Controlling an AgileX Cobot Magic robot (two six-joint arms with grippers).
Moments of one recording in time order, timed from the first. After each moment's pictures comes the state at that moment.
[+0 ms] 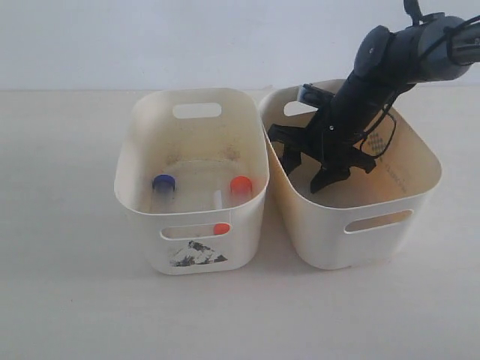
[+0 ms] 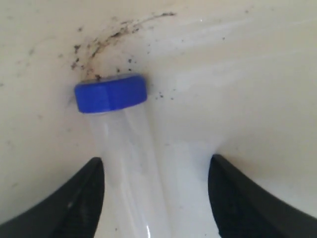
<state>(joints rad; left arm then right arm) -0.02 0.01 0.00 0.13 0.28 -0.02 0.17 2.20 -1.55 0.45 0.89 0.02</state>
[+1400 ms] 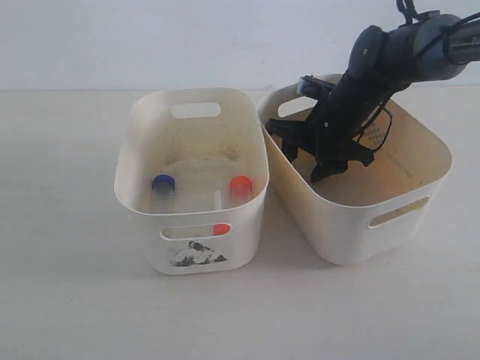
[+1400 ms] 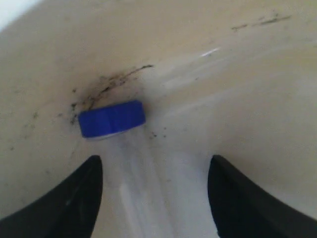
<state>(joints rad) -0.02 0.01 0.00 0.13 0.28 -0.02 0.20 2.18 -1.53 0.40 0.77 0.11</state>
